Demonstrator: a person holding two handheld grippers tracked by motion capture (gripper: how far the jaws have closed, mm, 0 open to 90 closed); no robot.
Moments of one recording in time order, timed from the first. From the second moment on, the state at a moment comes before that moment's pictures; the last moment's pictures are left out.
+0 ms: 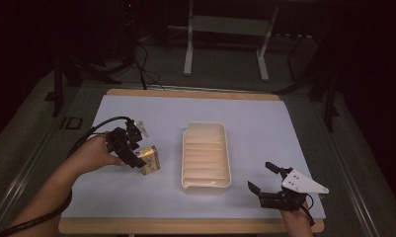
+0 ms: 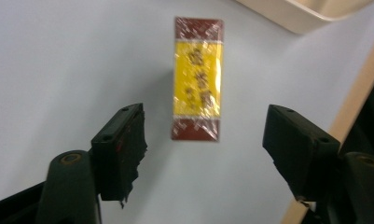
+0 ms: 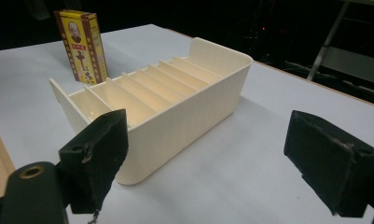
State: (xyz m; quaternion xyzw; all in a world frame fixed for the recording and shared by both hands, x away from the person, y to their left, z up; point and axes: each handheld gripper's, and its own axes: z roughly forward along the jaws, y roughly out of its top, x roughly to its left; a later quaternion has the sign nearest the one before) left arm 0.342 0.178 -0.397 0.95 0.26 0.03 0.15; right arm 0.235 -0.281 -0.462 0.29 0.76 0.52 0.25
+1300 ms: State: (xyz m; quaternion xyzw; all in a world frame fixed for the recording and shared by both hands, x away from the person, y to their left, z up) left arm 0.344 0.176 -0.417 0.96 0.23 0.04 0.16; right arm 0.235 -0.280 -0.462 0.29 0.77 0.52 0.24
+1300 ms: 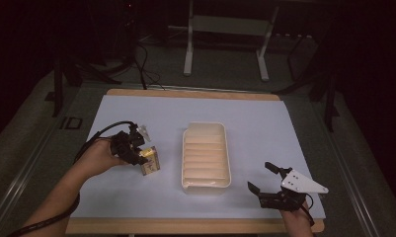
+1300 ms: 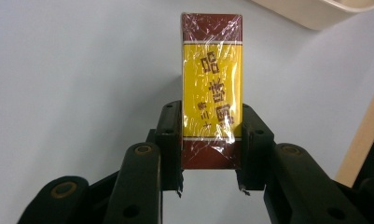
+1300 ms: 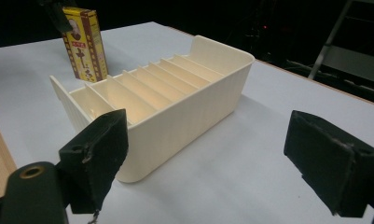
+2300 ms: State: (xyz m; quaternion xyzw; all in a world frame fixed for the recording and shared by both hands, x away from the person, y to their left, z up) left arm 0.320 0.158 -0.350 0.96 0.15 0.07 0.25; right arm 0.237 -0.280 -0.463 0.29 0.77 0.52 0.24
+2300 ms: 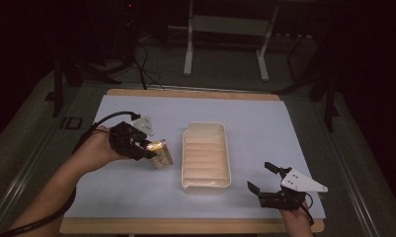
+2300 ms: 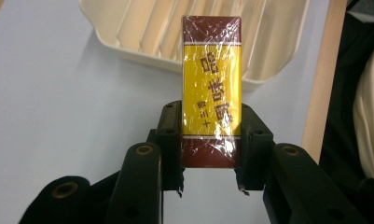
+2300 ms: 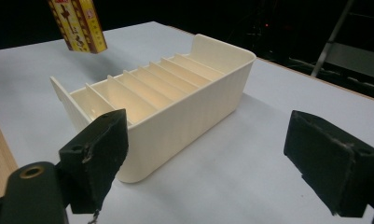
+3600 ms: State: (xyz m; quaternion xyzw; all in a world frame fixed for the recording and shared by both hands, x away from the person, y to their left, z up) left arm 0.335 0.094 -0.357 0.91 0.07 0.08 0.40; right arm 0.236 -0.281 -0.462 0.29 0.77 0.52 0.23
